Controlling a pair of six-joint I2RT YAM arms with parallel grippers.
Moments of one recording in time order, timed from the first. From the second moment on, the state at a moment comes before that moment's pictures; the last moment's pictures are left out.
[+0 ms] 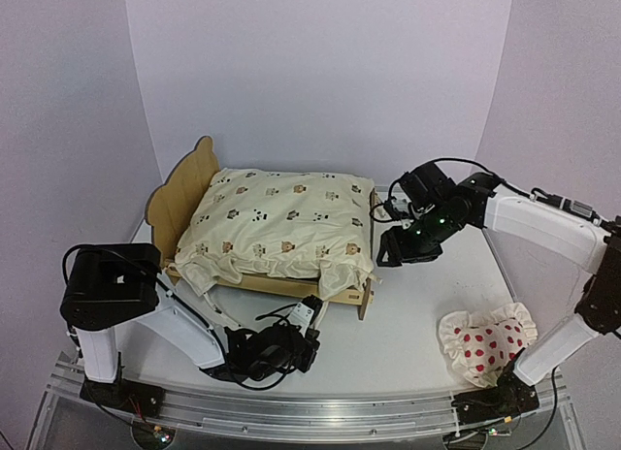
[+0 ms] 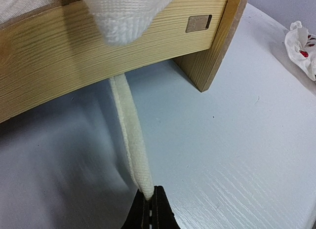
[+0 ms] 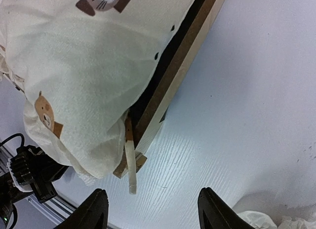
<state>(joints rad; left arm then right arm) -1.38 1.96 0.76 0.60 -0.52 -0.47 0.68 1.51 1.31 -0.90 -0.04 0.38</state>
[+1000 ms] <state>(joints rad) -1.38 1.96 0.74 0.60 -0.51 -0.50 0.68 1.61 1.23 -0.82 -0.19 0.43</state>
